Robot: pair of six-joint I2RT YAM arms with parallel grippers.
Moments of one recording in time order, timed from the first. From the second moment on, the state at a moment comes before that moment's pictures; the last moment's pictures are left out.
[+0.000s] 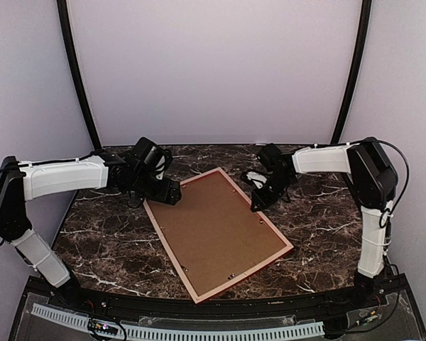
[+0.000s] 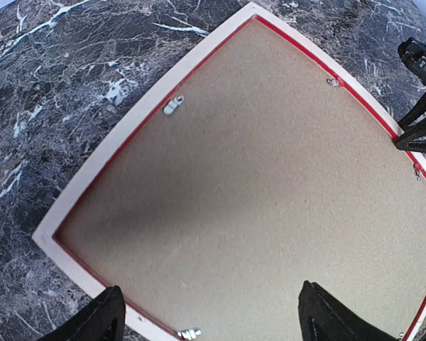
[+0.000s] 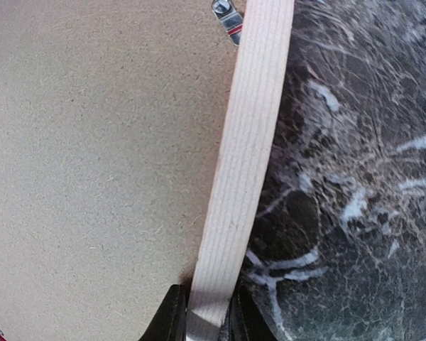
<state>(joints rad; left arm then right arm) -0.69 1.58 1.14 -0.51 -0.10 -0.36 0.56 2.03 1.42 -0.66 -0.26 -0.12</state>
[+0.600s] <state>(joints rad) -0.48 1.86 1.34 -0.53 0.04 -0.09 0.60 2.11 1.55 -0.75 -0.36 -0.31</state>
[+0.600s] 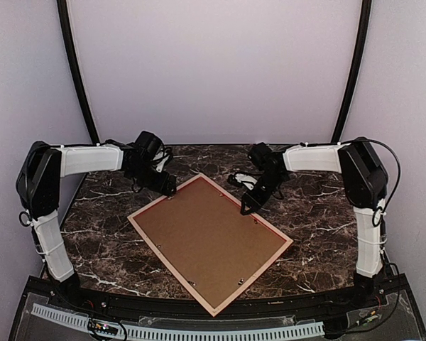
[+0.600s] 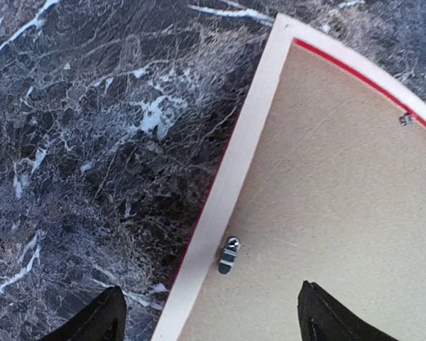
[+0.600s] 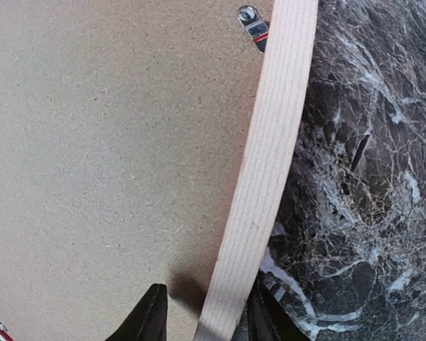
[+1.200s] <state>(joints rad) -0.43 2.06 1.46 -0.56 0.15 0.00 0.57 1.93 1.33 -0.59 -0.41 -0.12</state>
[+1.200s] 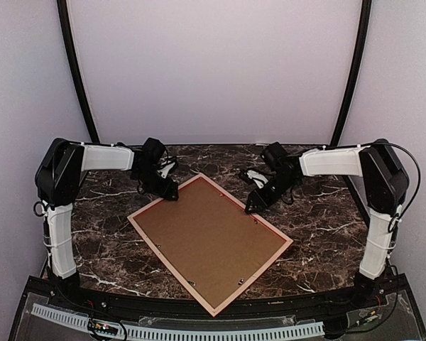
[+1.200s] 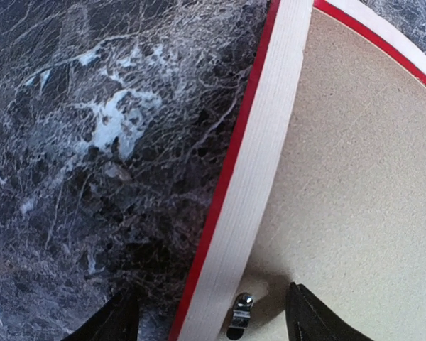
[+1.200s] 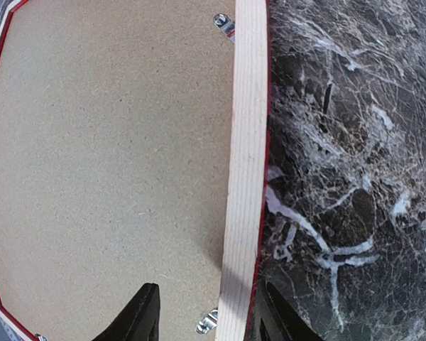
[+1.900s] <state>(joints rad) -0.44 2.11 1.48 -0.43 0.10 -0.05 0.55 1.67 1.03 -0.48 -0.32 0.15</state>
